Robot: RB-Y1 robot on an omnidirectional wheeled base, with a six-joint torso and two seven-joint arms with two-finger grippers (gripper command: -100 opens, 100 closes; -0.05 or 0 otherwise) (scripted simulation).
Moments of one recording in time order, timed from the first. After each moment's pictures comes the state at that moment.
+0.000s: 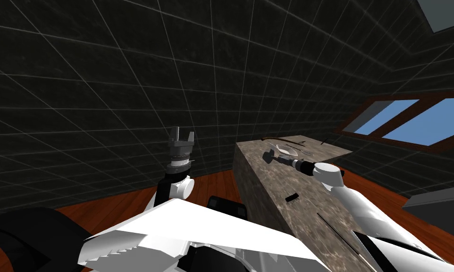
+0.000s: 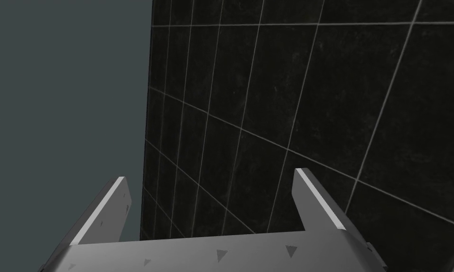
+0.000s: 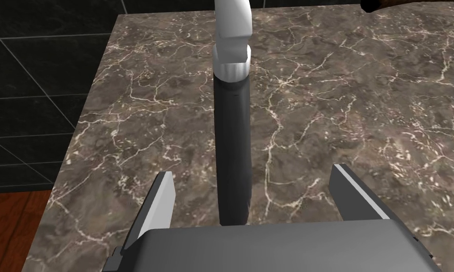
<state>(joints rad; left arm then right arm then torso) 0.50 -0.02 -0.07 -2.40 0.02 -0.57 -0.07 -0.36 -0.85 -0.08 -0.94 -1.73 0.83 -0.39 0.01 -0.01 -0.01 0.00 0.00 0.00</state>
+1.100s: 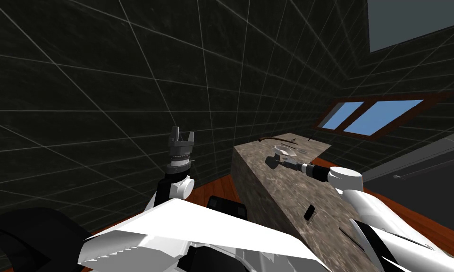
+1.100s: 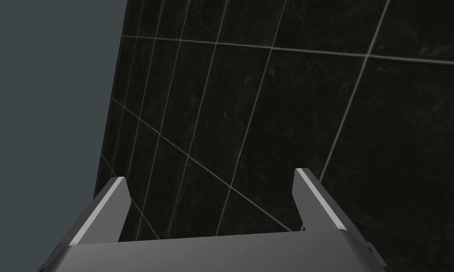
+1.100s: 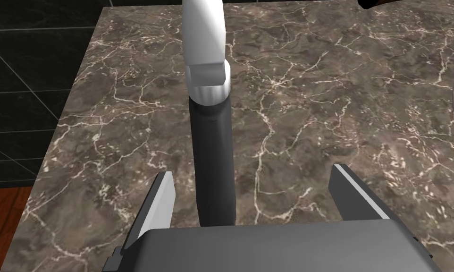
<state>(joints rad) 0.50 -0.02 -0.07 -2.40 0.02 -0.57 -0.07 -0.42 -0.85 -0.25 -0.72 -1.69 1.13 -0.14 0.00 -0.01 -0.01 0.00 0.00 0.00</state>
